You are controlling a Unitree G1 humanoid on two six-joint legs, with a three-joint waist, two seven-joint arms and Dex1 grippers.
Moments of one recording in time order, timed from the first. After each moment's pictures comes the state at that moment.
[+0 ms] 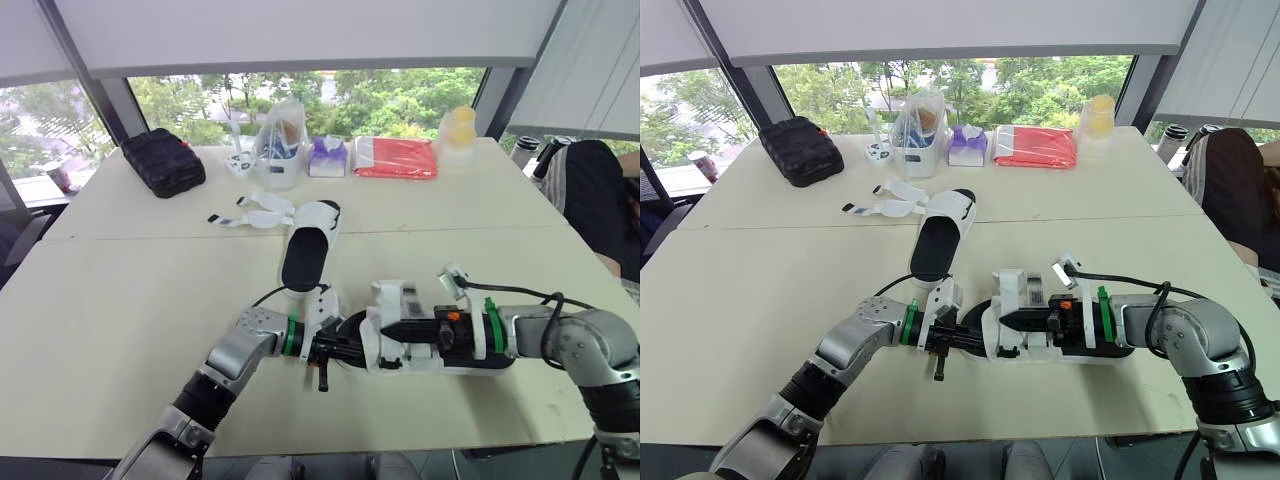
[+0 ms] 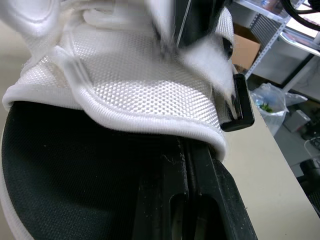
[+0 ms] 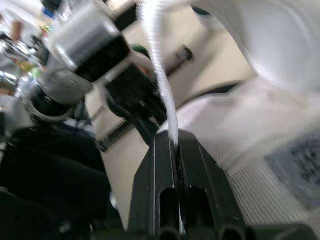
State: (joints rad) left arm -0.46 0.26 -0.41 0.15 -0.28 0.41 -1.14; right arm -0.35 -0.78 -0.02 -0.16 0.99 1.18 0.86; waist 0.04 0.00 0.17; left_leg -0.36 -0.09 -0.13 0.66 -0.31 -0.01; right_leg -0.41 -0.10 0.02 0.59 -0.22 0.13
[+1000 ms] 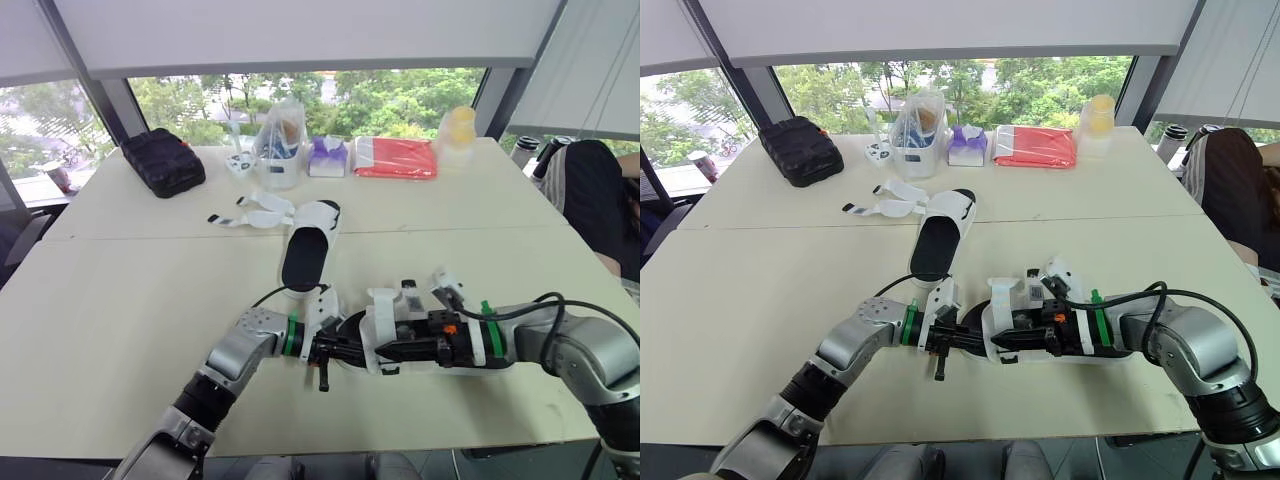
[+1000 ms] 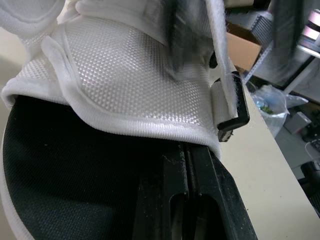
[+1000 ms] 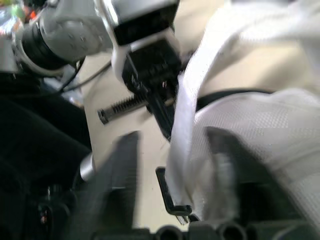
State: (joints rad) left arm -0.46 0.26 -0.41 0.15 -0.28 0.41 -1.13; right arm -0.27 -0.84 -0.03 -0.37 0.83 1.00 0.97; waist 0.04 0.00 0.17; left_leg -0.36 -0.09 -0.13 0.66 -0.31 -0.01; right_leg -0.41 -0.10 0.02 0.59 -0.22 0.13
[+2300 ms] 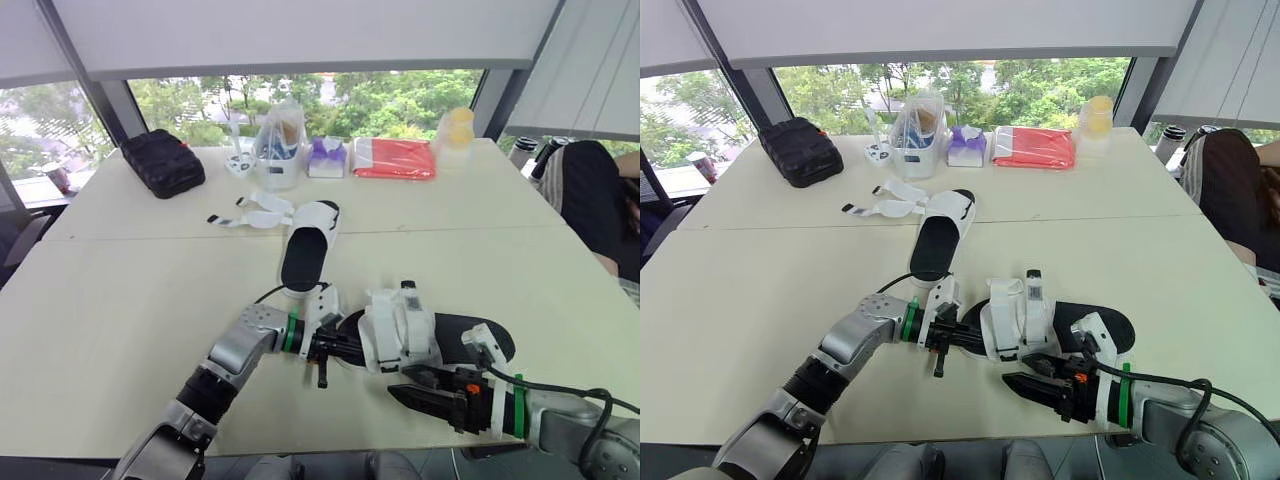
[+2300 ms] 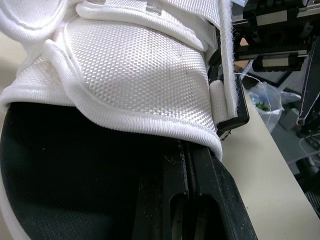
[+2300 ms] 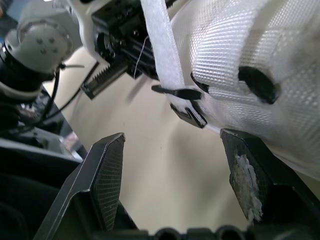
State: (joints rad) left arm -0.49 0.25 -0.41 0.20 -0.28 0.40 -1.17; right arm 0.22 -0.68 -0.21 -0.56 0.96 0.97 0.68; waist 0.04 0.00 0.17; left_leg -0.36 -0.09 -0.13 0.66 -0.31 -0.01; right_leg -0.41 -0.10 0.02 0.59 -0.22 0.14
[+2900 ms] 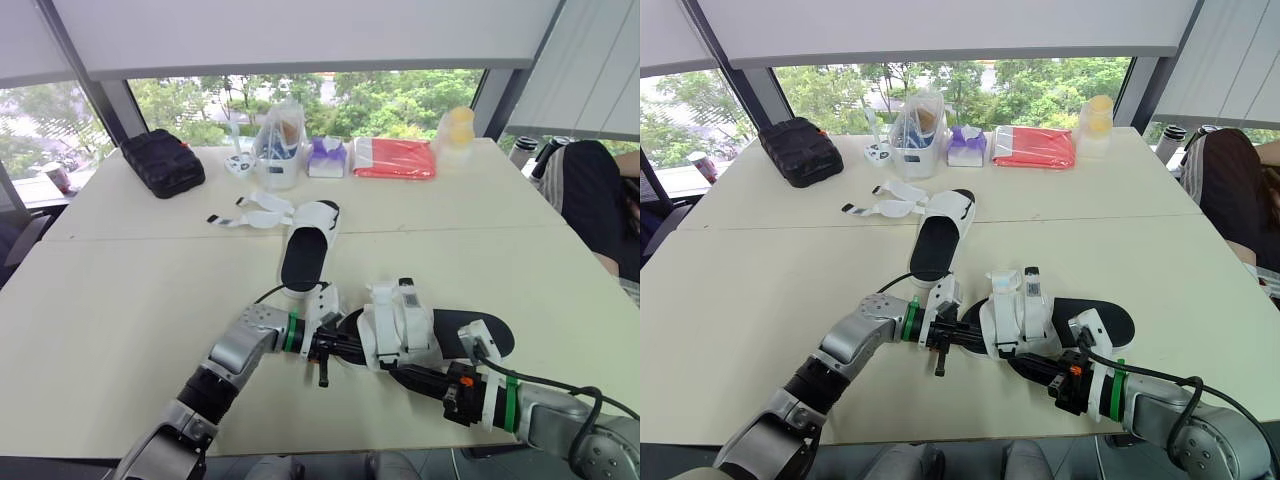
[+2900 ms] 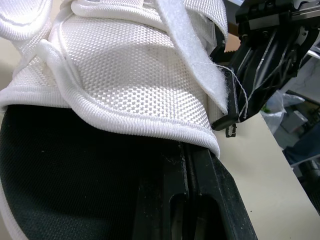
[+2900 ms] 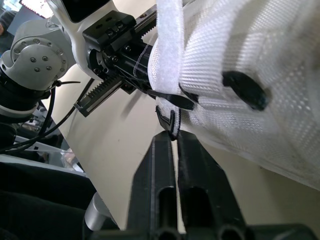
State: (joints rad) left arm -0.49 0.25 -0.41 0.21 -0.28 0.40 -1.16; right arm 0.20 -0.65 -0.19 -0.54 0.95 0.95 0.64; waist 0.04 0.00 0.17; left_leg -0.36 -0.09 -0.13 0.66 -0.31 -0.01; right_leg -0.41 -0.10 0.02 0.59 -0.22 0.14
